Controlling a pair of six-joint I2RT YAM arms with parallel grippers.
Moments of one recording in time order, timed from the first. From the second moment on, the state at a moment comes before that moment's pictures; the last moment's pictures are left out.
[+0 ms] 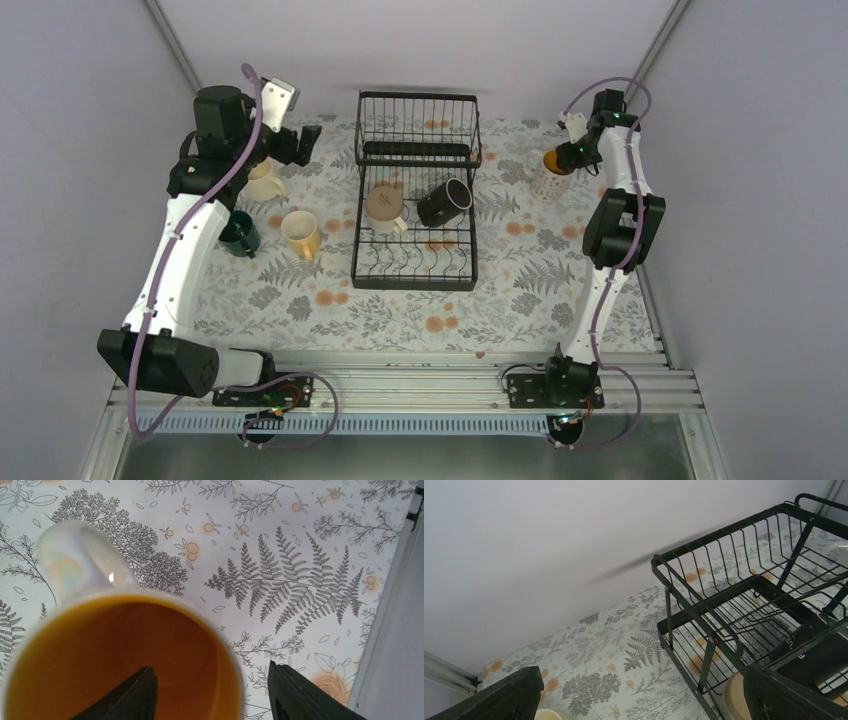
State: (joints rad) left arm -0.11 1.32 1.49 -0.56 0.24 0.24; right arm -0.19 2.25 2.12 -0.98 -0.12 -0.52
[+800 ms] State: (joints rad) left arm -0.39 1.23 1.29 -0.60 0.26 0.37; right arm -0.06 1.54 1.52 -0.92 -0.42 -0.70
